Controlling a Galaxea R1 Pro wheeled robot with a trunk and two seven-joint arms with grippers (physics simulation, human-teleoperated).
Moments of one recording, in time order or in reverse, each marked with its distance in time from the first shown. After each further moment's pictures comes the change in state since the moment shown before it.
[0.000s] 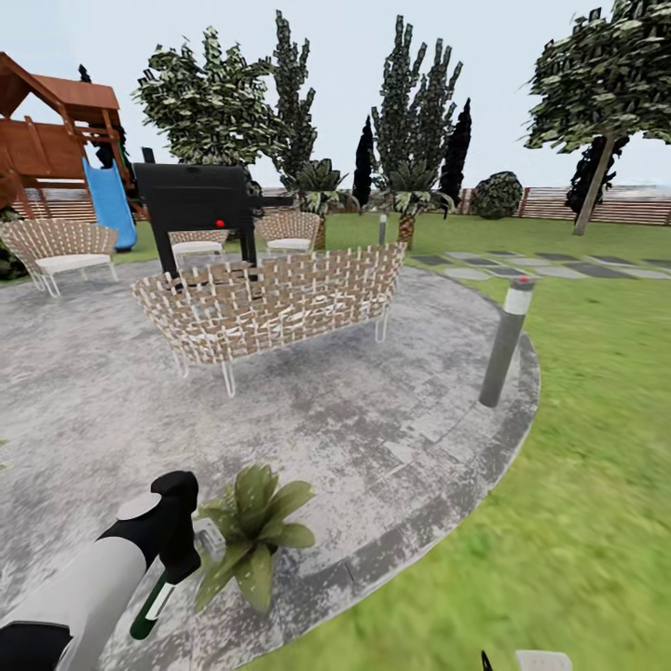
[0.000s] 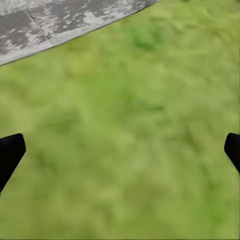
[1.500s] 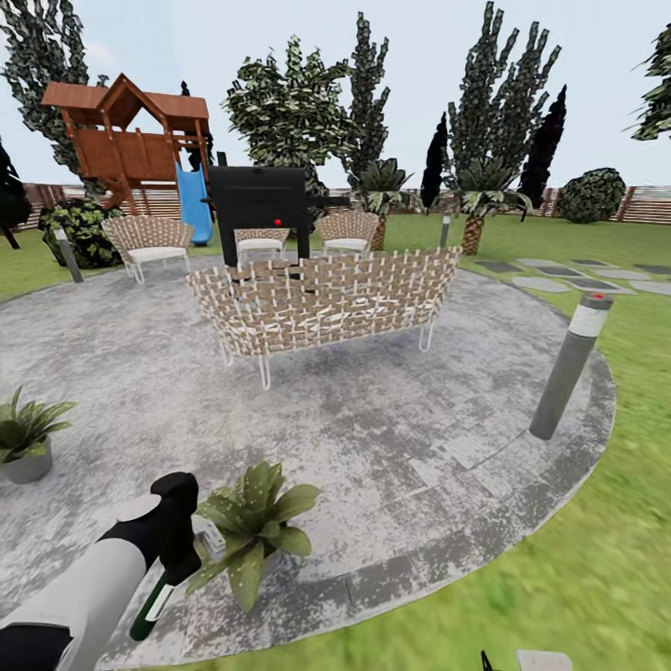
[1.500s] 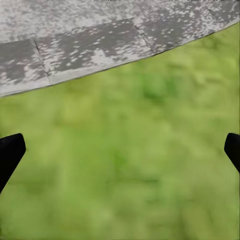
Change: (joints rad) left arm 0.004 -0.002 0.004 0.002 0.000 0.000 0.007; right arm 0.000 0.000 0.000 0.001 0.000 0.000 0.000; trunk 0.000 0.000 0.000
